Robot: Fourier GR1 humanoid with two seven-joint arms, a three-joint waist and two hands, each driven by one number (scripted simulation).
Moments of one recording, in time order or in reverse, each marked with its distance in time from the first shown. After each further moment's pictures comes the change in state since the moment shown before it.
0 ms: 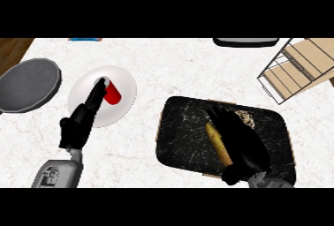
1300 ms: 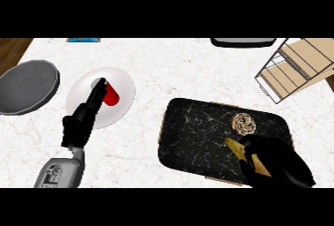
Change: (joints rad) left arm -0.012 -0.029 0.032 0.026 -0.027 -0.010 -0.007; right arm 0.190 -0.193 -0.162 -0.005 -0.063 -0.062 -0.405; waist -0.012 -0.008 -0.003
